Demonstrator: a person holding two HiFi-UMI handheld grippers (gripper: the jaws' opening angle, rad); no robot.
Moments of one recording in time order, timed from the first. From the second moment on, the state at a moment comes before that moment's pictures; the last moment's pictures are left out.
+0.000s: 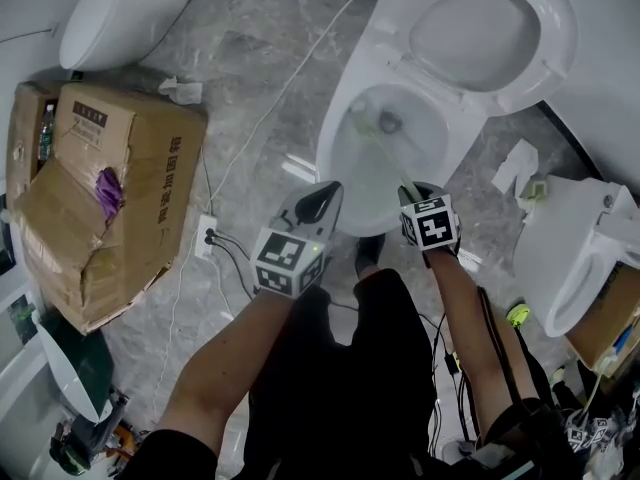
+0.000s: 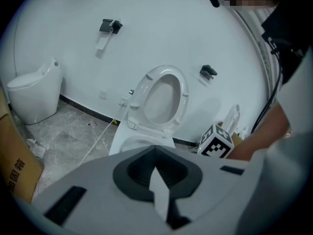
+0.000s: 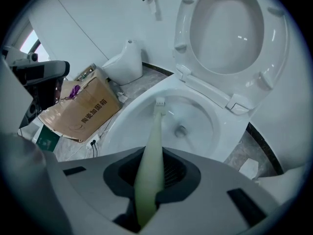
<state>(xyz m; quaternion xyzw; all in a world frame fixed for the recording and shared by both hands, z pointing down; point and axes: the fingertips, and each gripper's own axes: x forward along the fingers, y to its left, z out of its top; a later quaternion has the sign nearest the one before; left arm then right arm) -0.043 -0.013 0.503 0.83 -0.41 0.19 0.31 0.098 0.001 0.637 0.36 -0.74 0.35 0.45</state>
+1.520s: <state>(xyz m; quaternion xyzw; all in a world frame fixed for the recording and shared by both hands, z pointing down) -0.007 0.014 0.507 0.85 -0.36 0.22 0.31 0.195 -0.008 0.646 0.46 -0.66 0.37 0.45</state>
